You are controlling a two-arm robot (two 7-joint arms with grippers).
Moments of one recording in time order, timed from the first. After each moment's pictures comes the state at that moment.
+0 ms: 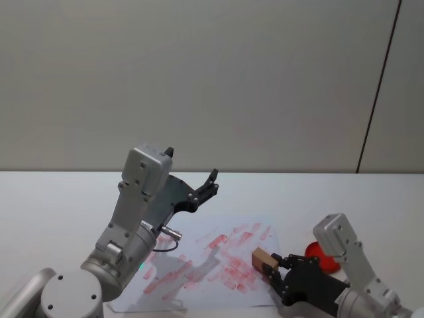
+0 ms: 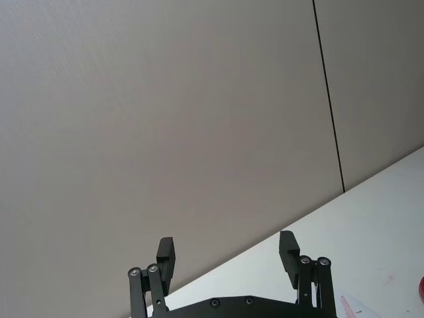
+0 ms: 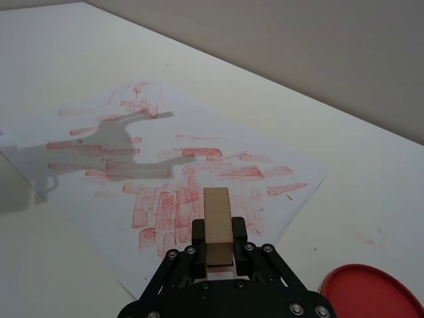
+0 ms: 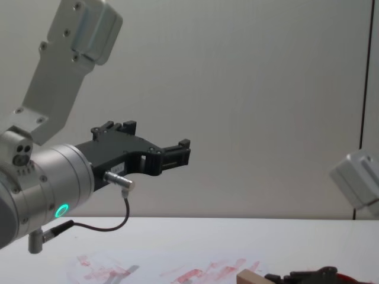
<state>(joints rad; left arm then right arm) -0.24 0.38 0.45 -1.63 -0.20 0.01 -0.01 0.11 0.27 -0.35 -1.46 0.09 0.13 0.46</state>
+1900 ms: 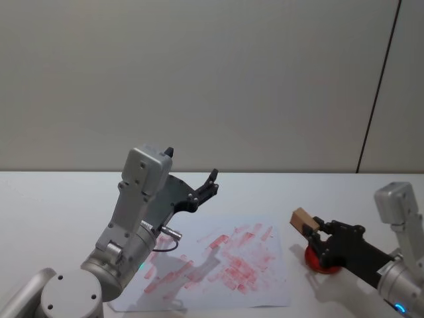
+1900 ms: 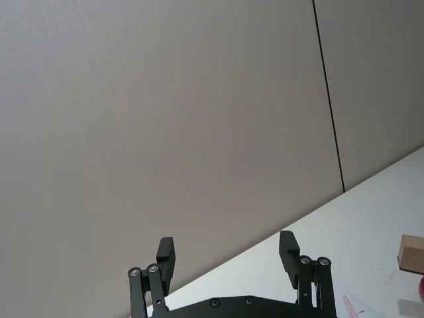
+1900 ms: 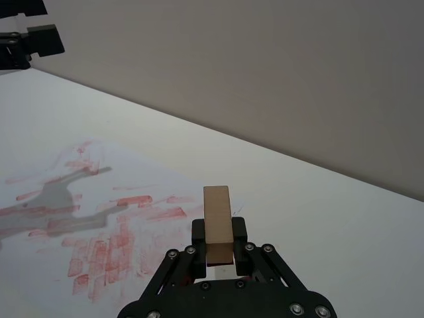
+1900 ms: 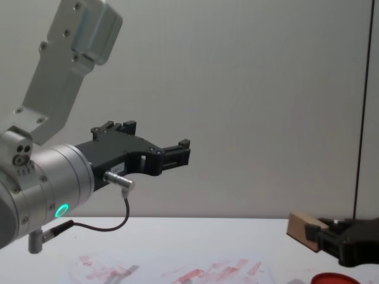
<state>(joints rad) -0.24 0.38 0.45 -1.63 -0.20 0.01 -0.01 0.09 0.35 -0.26 -1.54 0.27 0.11 0.37</state>
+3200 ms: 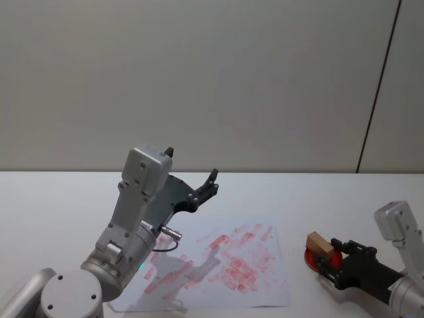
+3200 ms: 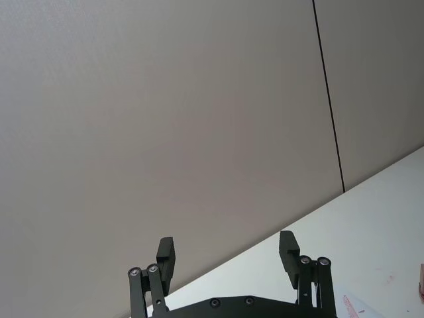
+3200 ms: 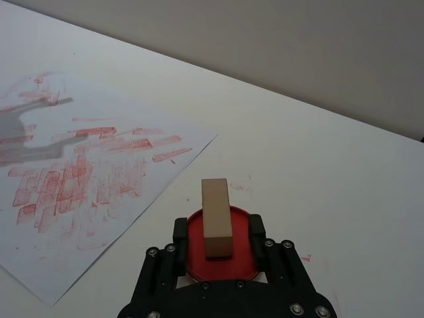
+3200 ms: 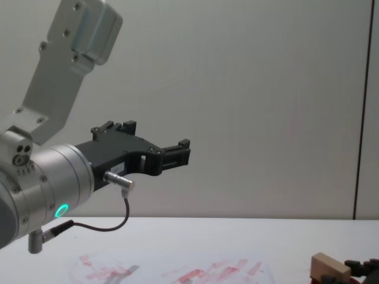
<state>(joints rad) -0.24 0.38 0.45 -1.63 -0.20 0.01 -0.01 0.10 0.37 -0.26 -1.44 0.21 0.15 0.40</state>
